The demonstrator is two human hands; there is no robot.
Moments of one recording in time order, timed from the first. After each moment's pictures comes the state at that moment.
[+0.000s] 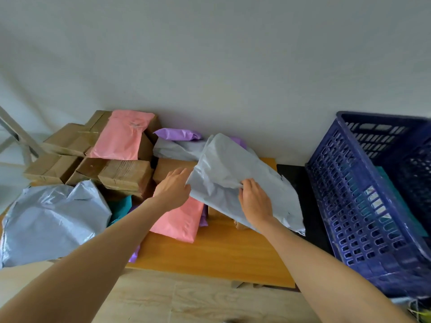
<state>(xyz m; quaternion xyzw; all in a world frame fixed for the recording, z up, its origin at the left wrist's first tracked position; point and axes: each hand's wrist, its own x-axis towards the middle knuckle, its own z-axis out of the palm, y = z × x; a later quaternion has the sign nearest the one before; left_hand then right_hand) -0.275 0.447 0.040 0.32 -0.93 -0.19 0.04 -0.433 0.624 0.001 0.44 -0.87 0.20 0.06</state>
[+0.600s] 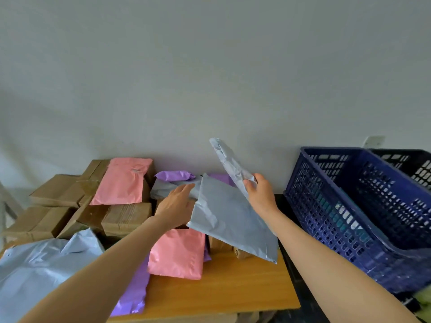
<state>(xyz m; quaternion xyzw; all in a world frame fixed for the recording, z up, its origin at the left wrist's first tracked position) -0.259 0.423 0.099 0.24 -0.94 -0.21 0.11 -0.407 0.611 0.137 0.28 -0.84 0.46 -0.01</state>
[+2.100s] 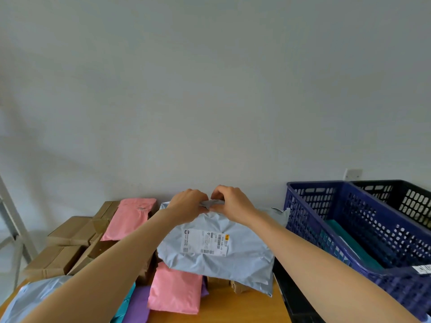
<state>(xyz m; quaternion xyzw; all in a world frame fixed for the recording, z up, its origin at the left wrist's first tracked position) -0.248 0.498 0.255 0.16 -0.98 -0.04 0.11 -0.354 0.626 0.247 0.50 -0.80 0.33 0.00</state>
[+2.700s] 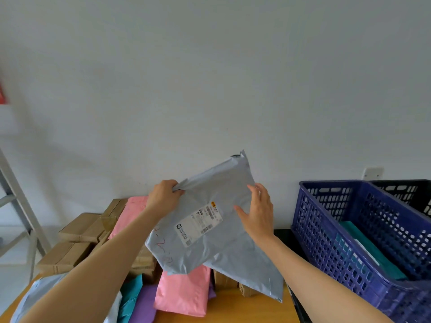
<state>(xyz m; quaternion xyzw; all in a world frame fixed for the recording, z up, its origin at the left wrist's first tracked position) -0.230 0.442 0.256 0.35 -0.87 -0.25 0.24 -0.387 0.630 0.181 0.36 -0.82 0.40 0.20</state>
